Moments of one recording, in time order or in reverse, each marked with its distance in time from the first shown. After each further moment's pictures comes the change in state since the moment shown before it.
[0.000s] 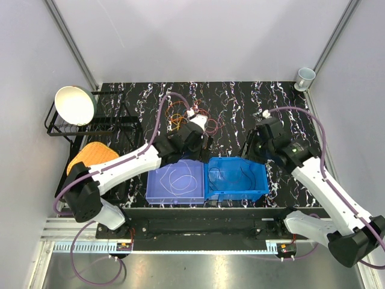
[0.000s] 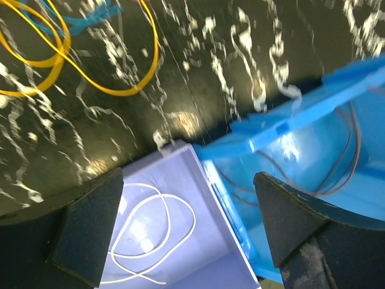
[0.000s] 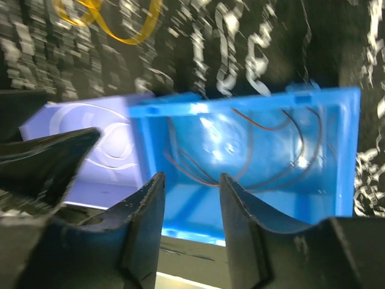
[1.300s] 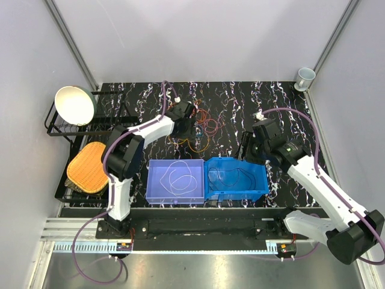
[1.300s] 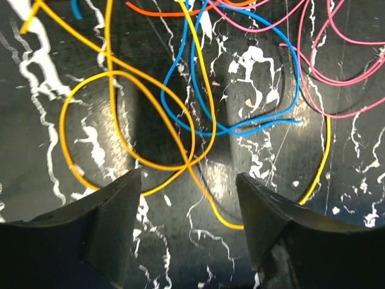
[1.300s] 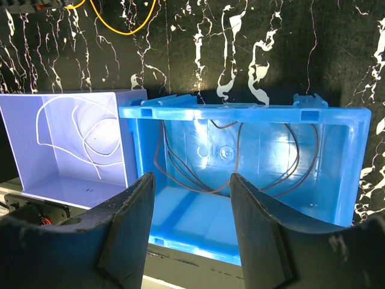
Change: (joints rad) left arm 0.353 0.545 0.330 -0.015 0.055 0.014; right arm 0.000 0.026 -0.030 0.055 -0.028 -0.085
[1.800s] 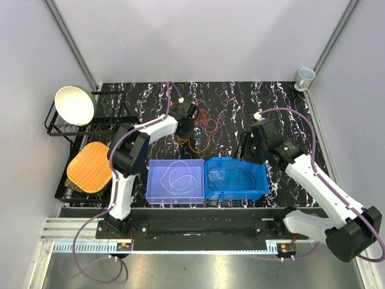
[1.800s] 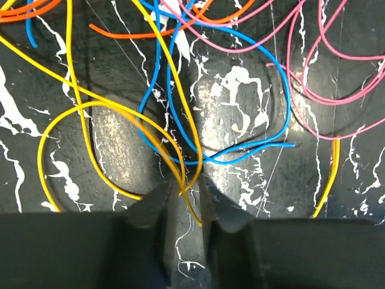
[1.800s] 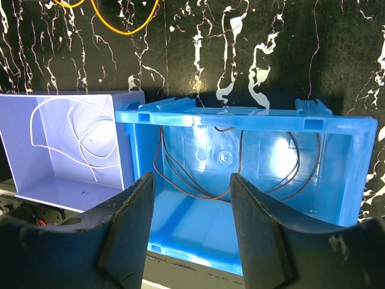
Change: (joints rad) left arm 0.000 0.086 0.054 0.032 0.031 0.015; right arm 0.000 0.022 -0.016 0.034 -0.002 -0.015
